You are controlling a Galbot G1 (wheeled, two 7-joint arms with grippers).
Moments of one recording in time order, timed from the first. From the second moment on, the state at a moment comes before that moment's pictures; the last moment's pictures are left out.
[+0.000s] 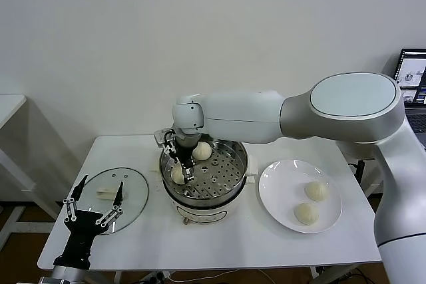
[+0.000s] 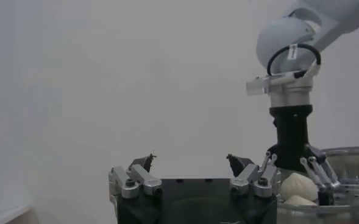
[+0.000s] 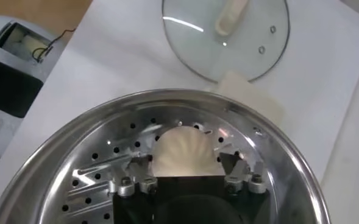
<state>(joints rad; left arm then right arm) 1.79 -1.31 -0.72 -2.23 -0.07 -0.22 0.01 0.67 1.50 -1.56 1.15 0.70 -0.36 -0.90</state>
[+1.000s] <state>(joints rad) 1.81 -1.31 -0.71 -2.23 -0.04 -0.21 0.01 0.66 0.72 -1.49 1.40 0.34 -0.15 -1.19</state>
